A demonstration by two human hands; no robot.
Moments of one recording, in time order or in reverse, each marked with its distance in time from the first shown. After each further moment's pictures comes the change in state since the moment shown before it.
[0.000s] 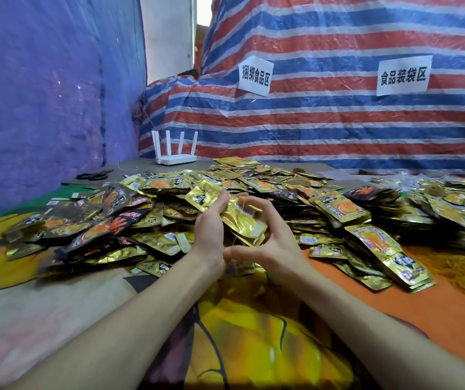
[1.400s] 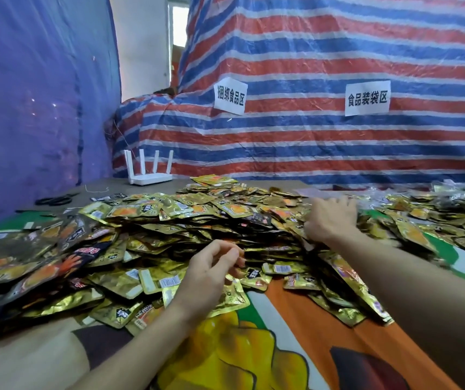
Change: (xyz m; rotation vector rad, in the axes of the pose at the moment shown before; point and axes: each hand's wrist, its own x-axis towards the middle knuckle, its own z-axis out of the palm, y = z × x) left_hand -0.001 -0.024 0.006 0.656 -0.234 0.352; right_hand 0.091 0.026 -0.163 -1.563 0.212 0.575
